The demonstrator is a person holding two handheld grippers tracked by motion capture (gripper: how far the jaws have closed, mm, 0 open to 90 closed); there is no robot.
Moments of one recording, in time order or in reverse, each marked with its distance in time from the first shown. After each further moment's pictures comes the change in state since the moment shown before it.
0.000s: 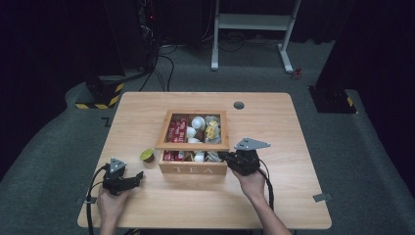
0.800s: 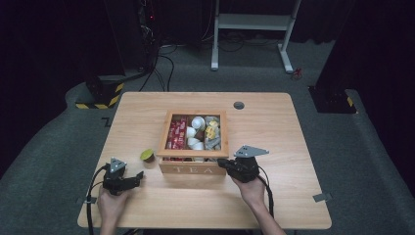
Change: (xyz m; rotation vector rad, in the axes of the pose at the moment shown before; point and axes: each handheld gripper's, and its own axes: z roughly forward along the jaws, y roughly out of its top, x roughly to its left) left arm 0.000 0.000 0.000 0.001 0.000 0.002; right arm 0.005 -0.022 0.003 0.040 0.026 0.022
